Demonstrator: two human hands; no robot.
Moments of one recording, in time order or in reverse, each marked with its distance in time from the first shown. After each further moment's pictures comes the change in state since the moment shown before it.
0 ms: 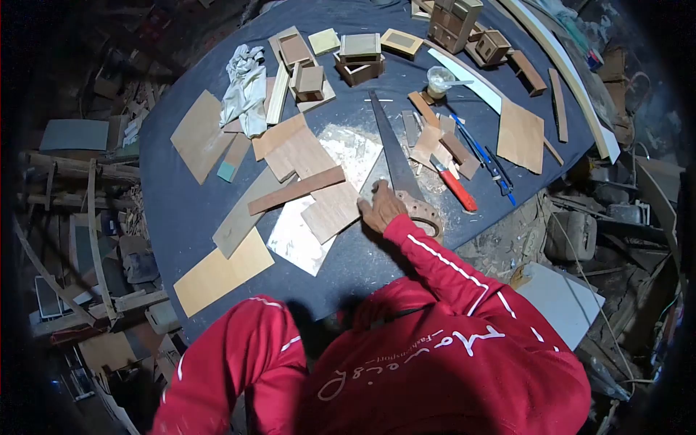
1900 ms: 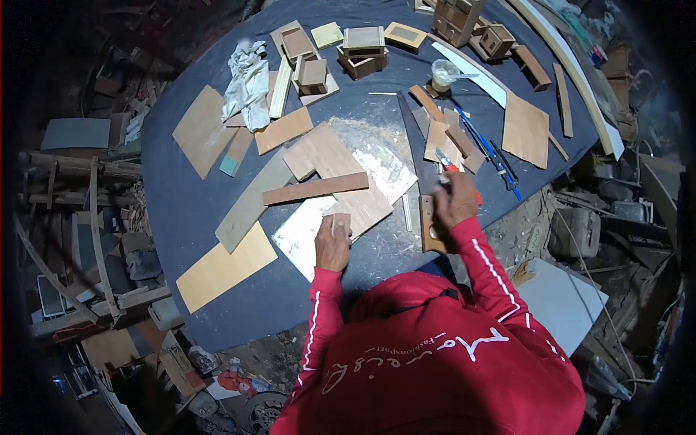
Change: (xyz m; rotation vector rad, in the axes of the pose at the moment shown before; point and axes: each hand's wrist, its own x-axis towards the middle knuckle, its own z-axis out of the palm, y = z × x) left_hand 0.130 0.064 0.640 -0.680 -0.137 -1.307; right_hand -0.019 0.106 -0.087 -0.238 0.400 -0.259
